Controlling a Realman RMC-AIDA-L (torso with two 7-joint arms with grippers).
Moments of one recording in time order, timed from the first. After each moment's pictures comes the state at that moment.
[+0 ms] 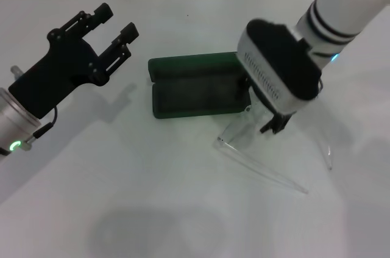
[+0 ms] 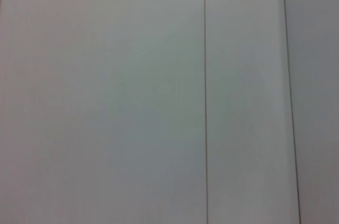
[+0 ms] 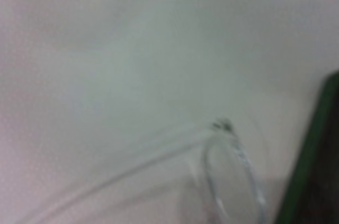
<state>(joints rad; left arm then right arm) -0.55 -2.09 2.84 -0.22 -0.87 1.69 -0.64 1.06 2.03 -1.69 -0.76 -2.34 -1.23 1.40</state>
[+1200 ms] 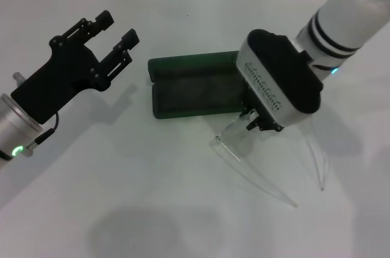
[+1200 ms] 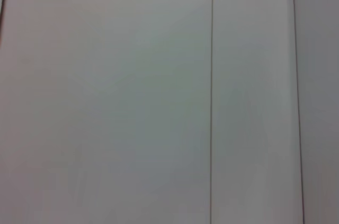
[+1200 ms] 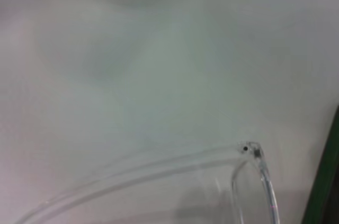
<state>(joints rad) -0.53 -2.09 2.84 -0.20 -0.86 1.67 -0.64 0.99 2.02 -1.74 -0.87 -2.31 -1.24 1.45</state>
